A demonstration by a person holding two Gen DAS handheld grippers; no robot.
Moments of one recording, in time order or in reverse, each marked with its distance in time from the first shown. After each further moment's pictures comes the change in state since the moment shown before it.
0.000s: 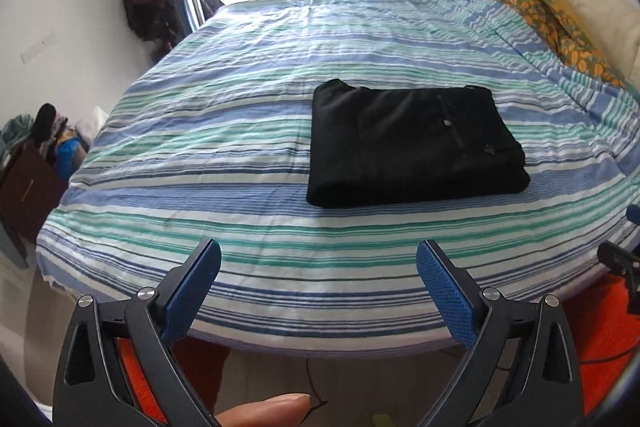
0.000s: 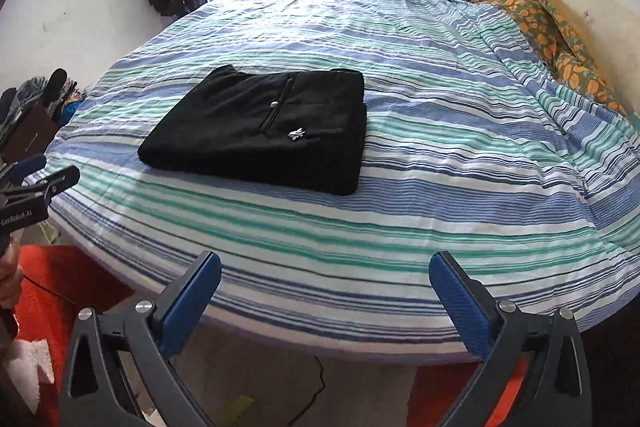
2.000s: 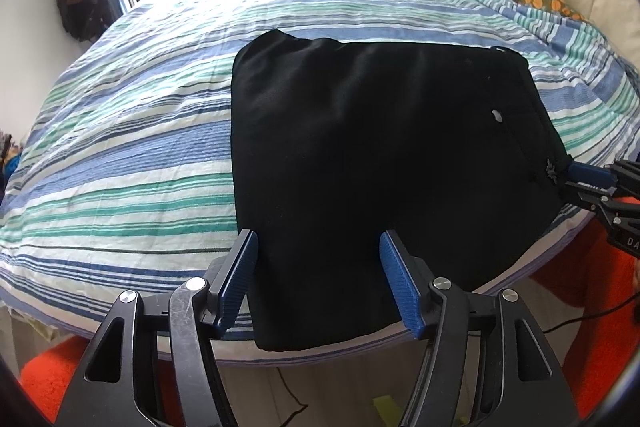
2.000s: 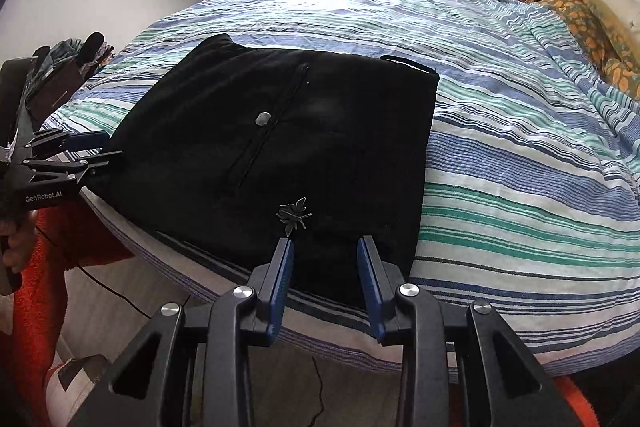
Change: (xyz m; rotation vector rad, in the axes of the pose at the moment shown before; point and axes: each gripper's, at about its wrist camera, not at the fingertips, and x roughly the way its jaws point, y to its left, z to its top) left arm 0.095 -0.025 -0.062 0.152 0.091 -0.162; right arm 0.080 0.021 -0.055 -0.103 0.002 0.137
